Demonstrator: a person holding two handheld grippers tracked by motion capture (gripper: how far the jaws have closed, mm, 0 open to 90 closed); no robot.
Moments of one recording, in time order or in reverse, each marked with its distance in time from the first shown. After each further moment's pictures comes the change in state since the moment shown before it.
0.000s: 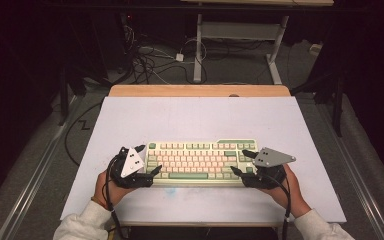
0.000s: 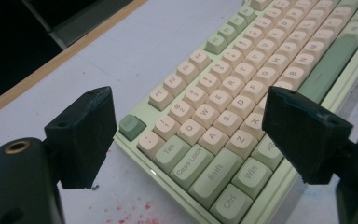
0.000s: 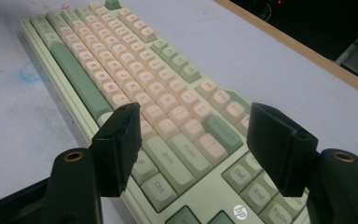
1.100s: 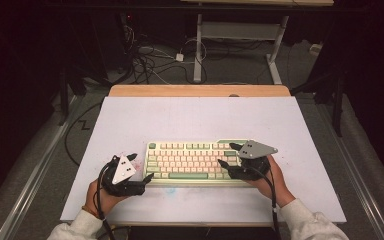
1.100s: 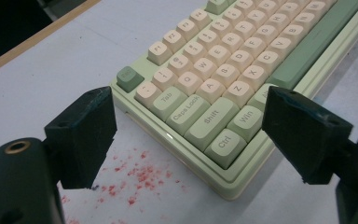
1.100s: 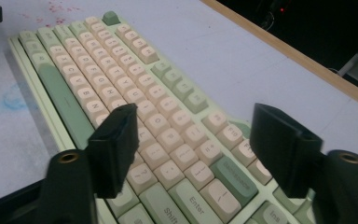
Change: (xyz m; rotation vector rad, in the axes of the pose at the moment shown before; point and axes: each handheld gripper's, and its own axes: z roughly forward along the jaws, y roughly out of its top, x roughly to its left) left arm 0.000 -0.023 -0.013 0.047 -0.004 -0.043; right arm 0.003 0.019 0.035 -0.021 0.012 -0.009
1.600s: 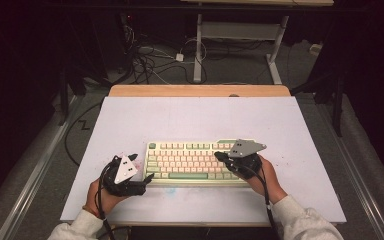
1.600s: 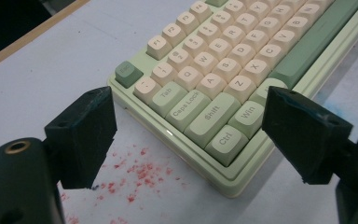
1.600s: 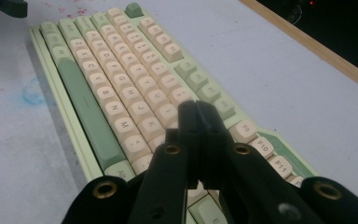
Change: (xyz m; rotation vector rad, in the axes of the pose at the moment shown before) left arm -0.001 0.000 0.003 0.026 0.002 0.009; right arm 0.006 0.008 0.017 0.048 0.074 -0.043
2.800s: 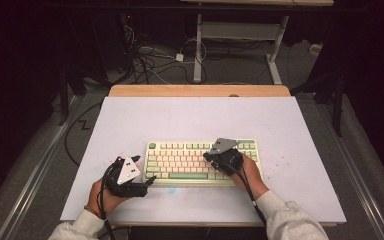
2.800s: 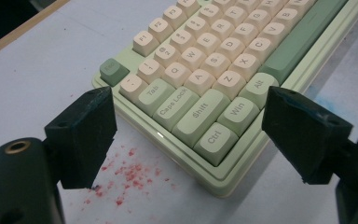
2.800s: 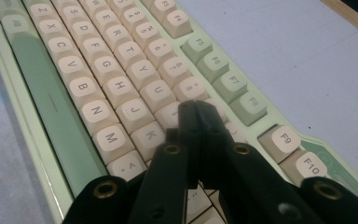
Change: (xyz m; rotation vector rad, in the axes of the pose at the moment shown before) left arm -0.003 0.000 0.005 0.014 -0.032 0.016; right arm 0.007 0.007 0.051 0.144 -0.008 -0.002
